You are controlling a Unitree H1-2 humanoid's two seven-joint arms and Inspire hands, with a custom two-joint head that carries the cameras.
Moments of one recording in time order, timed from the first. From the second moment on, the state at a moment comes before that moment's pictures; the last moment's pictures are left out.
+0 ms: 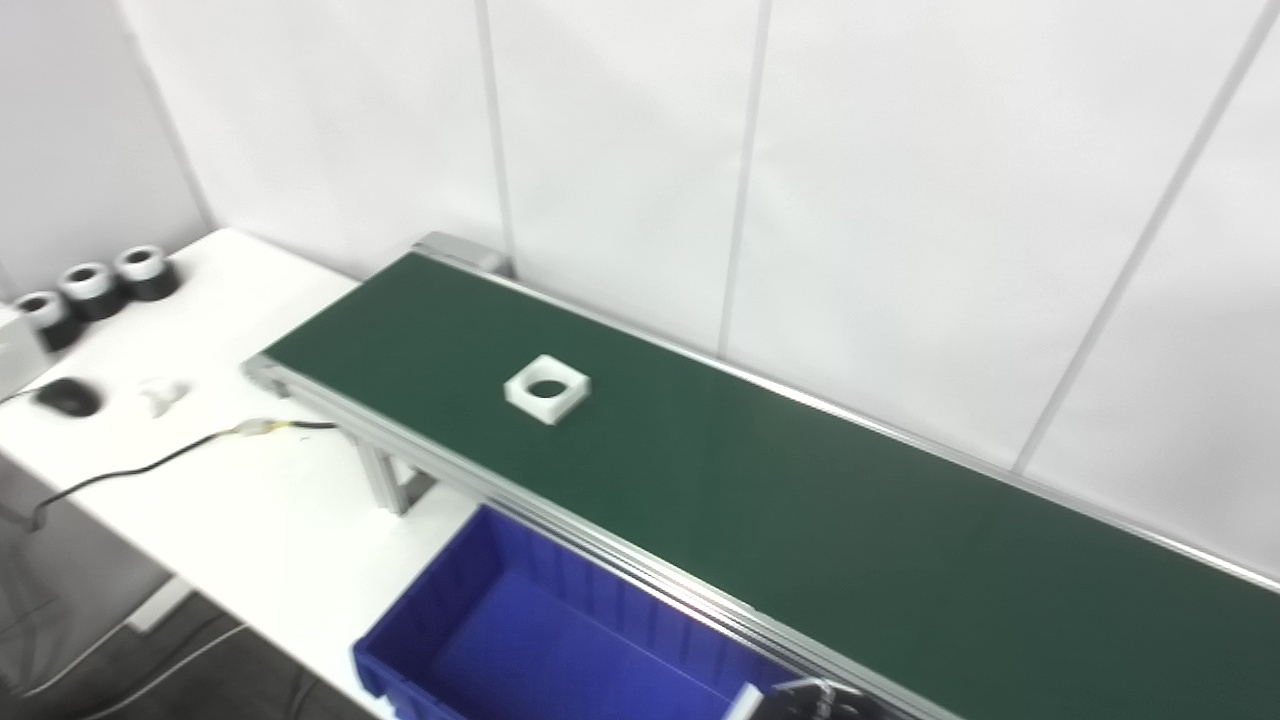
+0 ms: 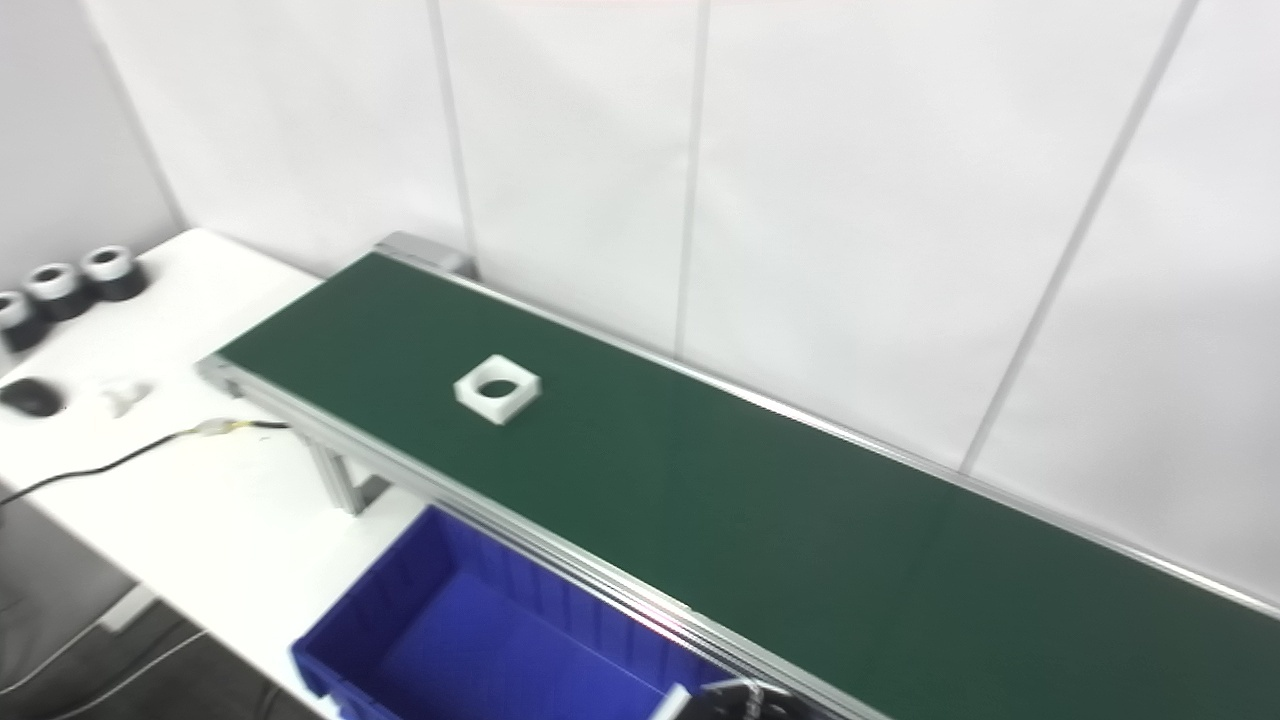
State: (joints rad) left arm 0.01 -0.15 -0.26 0.52 0.11 -0.43 0.18; right arm 0.06 -0.21 0.23 0.38 -0.09 -0.42 -0.17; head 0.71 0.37
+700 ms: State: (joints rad) left arm 0.00 -0.14 -0.30 0.47 0.10 -0.43 0.23; right arm 0.08 -0.19 0.19 0.36 -0.08 -0.43 -0.10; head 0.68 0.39
